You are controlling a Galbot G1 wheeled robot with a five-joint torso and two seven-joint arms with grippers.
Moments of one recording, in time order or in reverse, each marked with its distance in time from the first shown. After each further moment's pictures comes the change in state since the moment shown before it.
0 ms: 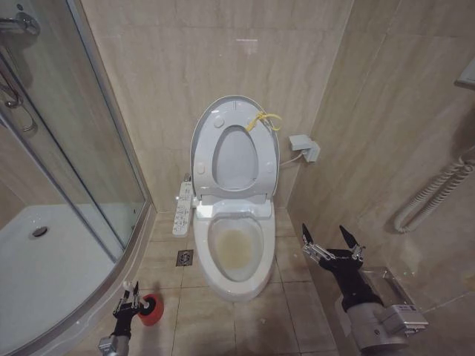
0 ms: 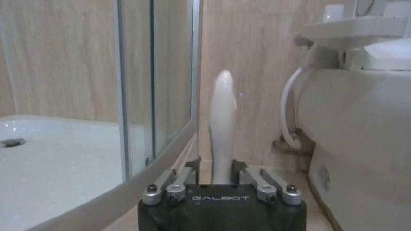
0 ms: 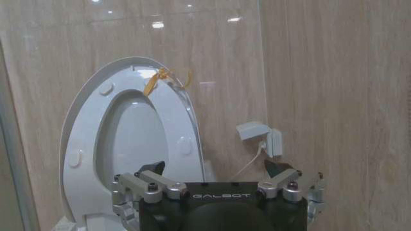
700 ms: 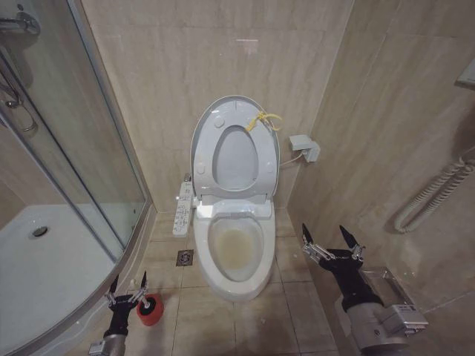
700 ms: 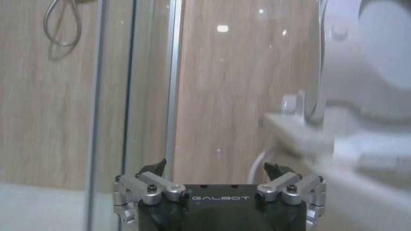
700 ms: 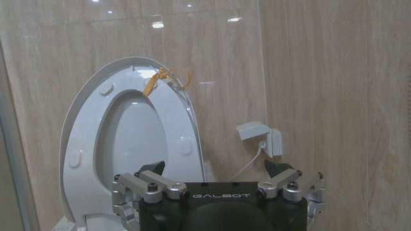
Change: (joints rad) left arm 0.261 0.009 -0.134 -0.547 0.090 0.048 -0.036; right arm 0.000 0.000 0.000 0.000 0.000 0.000 0.000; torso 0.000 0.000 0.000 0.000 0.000
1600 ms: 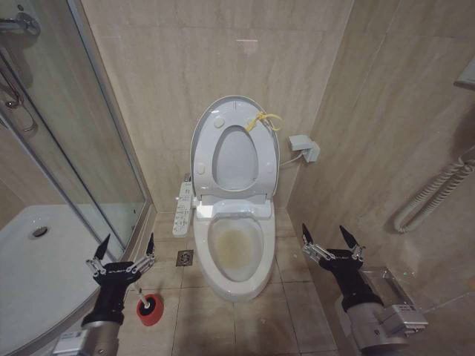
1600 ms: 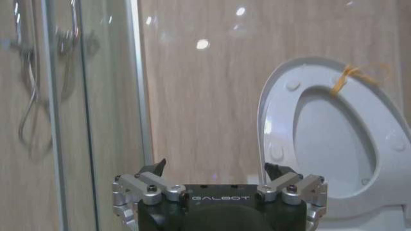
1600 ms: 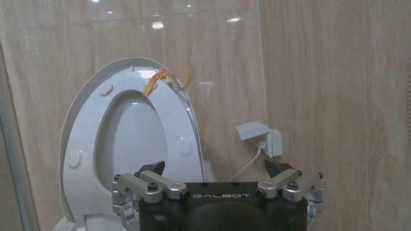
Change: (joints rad) left arm 0.476 0.114 -0.094 -1.167 0.300 0.675 -0.443; right arm 0.000 0.000 0.000 0.000 0.000 0.000 0.000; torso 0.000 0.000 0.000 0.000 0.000
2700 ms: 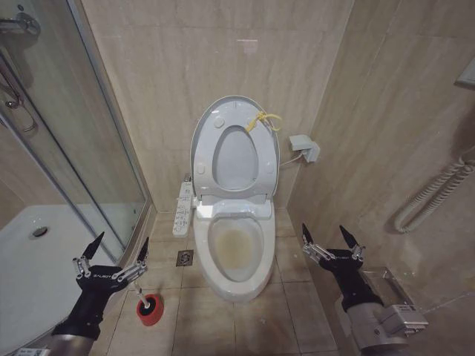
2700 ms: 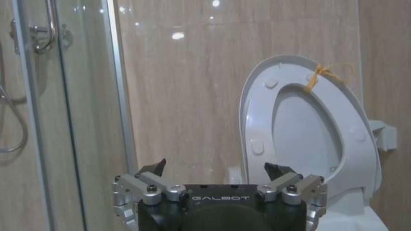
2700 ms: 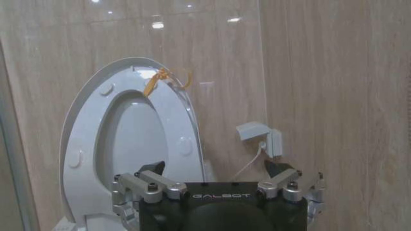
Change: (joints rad) left arm 0.114 -0.149 -0.206 -0.073 -0.085 0.059 0.318; right arm 0.000 0.000 0.000 0.000 0.000 0.000 0.000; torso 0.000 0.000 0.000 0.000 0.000
